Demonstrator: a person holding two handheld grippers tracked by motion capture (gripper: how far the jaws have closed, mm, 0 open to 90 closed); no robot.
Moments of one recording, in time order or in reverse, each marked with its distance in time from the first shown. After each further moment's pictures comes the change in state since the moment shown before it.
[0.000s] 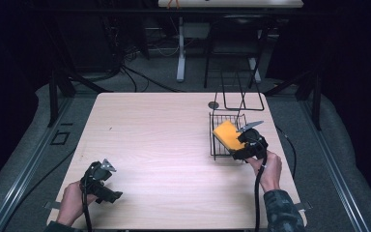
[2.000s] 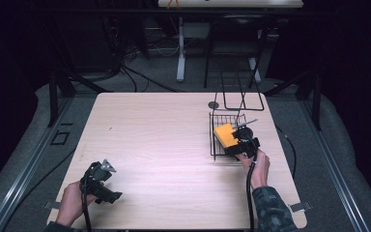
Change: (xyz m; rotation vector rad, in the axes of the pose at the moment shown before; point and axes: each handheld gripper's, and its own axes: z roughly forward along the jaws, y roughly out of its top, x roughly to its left) left arm 0.000 -0.001 0.000 0.006 0.002 0.002; right arm 0.000 0.006 0.041 0.084 -0.034 0.232
